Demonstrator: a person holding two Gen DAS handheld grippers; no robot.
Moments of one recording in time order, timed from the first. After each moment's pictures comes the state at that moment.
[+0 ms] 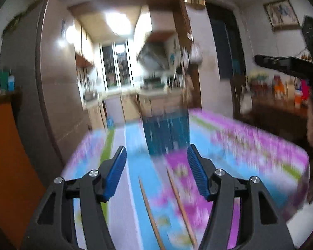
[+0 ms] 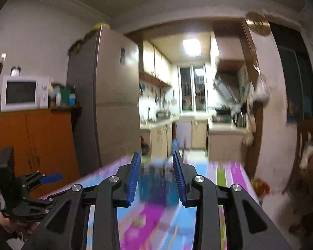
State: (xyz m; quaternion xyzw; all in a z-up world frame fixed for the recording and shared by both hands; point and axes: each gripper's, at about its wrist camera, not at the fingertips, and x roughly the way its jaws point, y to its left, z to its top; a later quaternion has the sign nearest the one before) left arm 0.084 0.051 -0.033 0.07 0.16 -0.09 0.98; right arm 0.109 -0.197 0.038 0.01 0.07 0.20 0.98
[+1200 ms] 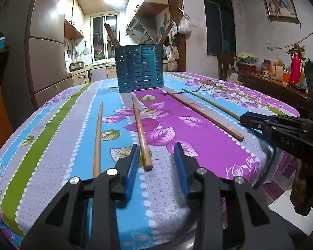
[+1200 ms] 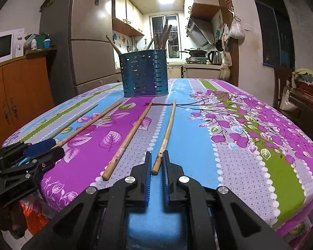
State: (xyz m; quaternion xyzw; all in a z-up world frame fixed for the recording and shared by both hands) left arm 0.057 0.026 -0.151 0.05 0.22 -0.13 0.97; right arm 0.078 -0.160 -0.148 0.02 0.22 0.12 0.97
